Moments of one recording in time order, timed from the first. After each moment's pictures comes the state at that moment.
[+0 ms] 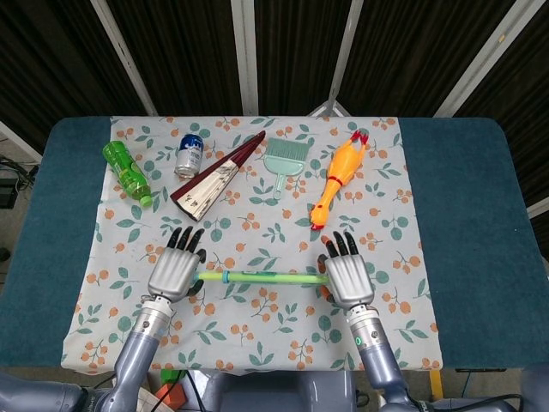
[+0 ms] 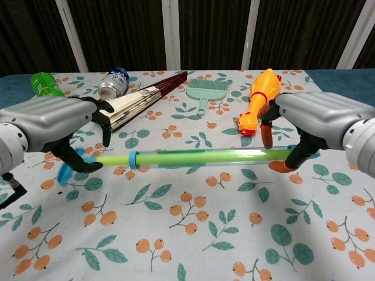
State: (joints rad) left arm -0.66 -1.61 -0.08 -1.88 0.90 1.38 0.96; right arm 0.58 -1.62 0.14 -1.94 -0.93 1.38 -0.93
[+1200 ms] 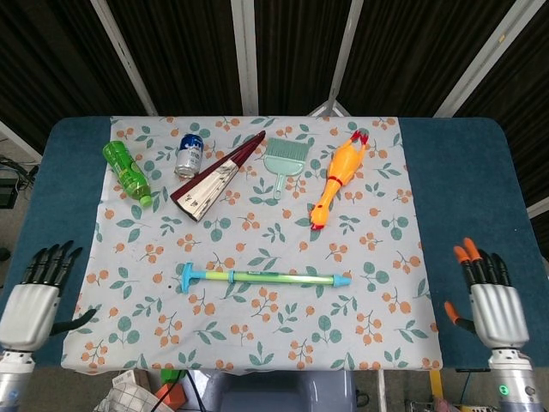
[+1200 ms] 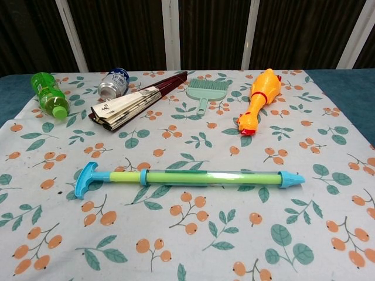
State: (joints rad) left arm -0.20 -1.15 0.22 -1.75 1.51 1.73 0.20; right arm 0.17 -1.11 -0.11 -1.79 -1.42 1.64 -0.23
